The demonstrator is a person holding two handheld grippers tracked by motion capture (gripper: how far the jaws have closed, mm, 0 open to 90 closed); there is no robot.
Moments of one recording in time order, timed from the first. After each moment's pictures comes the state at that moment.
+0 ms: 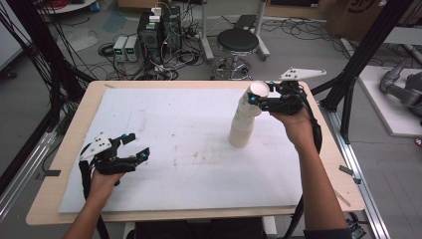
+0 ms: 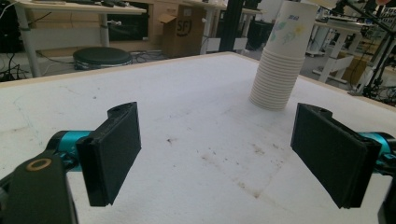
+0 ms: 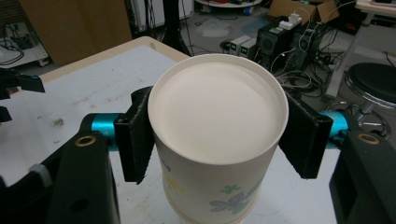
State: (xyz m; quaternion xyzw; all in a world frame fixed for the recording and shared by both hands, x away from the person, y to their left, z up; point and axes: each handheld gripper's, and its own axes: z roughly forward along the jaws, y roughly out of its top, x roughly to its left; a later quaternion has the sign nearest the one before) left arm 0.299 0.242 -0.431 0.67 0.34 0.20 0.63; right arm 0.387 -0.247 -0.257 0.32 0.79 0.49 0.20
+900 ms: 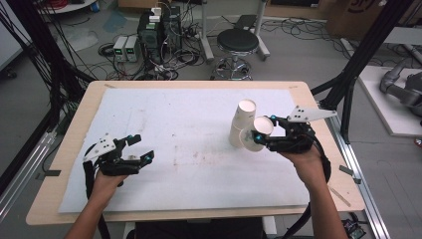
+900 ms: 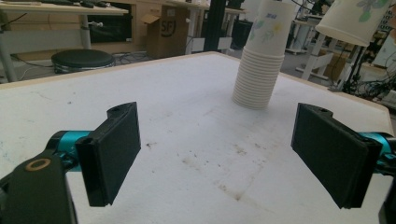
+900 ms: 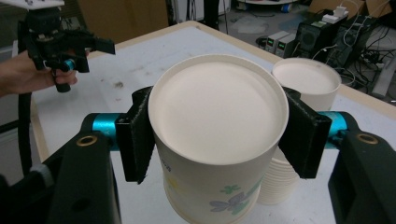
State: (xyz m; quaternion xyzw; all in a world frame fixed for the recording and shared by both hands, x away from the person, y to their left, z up) left arm 0.298 0.231 -0.431 0.69 0.30 0.18 0.63; right arm 0.313 -0.263 -0.303 0.28 0.80 0.51 0.15
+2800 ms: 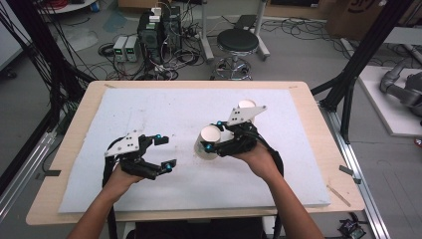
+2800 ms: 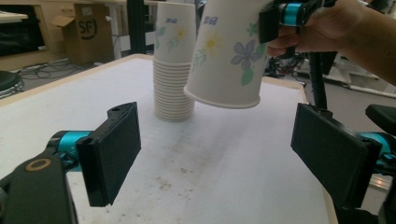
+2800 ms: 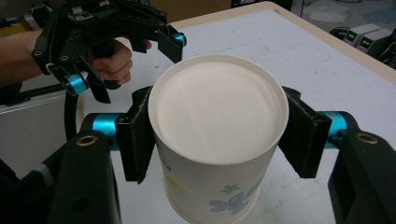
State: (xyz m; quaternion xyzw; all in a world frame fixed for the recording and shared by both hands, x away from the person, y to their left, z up) left arm 0.305 0.172 -0.406 0.73 0.17 0.09 0.65; right arm 0.340 -0.147 -0.327 0.17 0.85 0.49 0.07
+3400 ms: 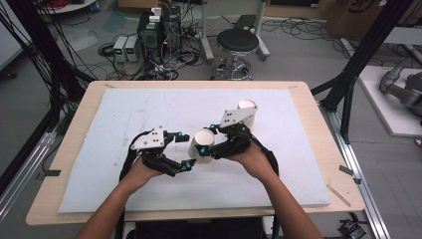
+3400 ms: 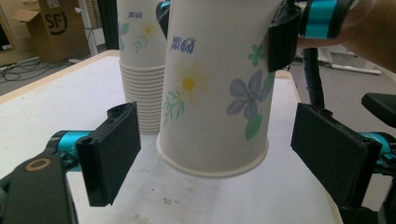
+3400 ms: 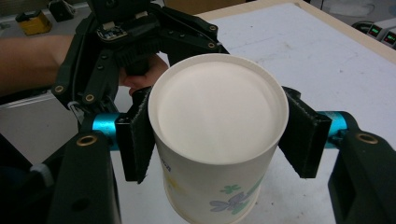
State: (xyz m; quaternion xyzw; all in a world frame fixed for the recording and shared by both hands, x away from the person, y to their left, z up) left arm 0.324 0.124 -0.402 0.76 0.13 0.08 0.63; right arm 0.338 -0.132 -0.331 0.16 0.86 0.48 0.04
